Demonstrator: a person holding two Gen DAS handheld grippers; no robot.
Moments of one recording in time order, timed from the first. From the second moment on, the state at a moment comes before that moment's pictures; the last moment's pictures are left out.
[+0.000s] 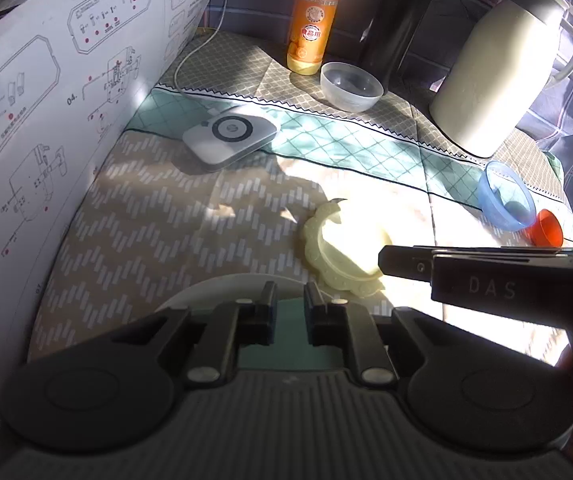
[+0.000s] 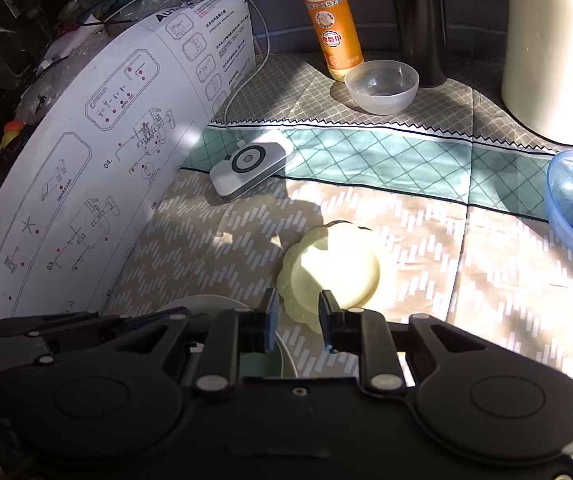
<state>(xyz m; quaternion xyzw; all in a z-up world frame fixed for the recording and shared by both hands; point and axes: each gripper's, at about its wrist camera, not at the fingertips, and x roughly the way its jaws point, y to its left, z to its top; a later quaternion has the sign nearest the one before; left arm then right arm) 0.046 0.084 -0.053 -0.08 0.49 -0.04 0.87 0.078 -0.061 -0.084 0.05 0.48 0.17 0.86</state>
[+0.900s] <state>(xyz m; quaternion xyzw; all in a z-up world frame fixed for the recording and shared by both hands) 0.124 0.047 -0.110 -0.04 0.53 -0.08 0.84 0.130 -0.107 -0.148 0.12 0.50 0.11 0.85</state>
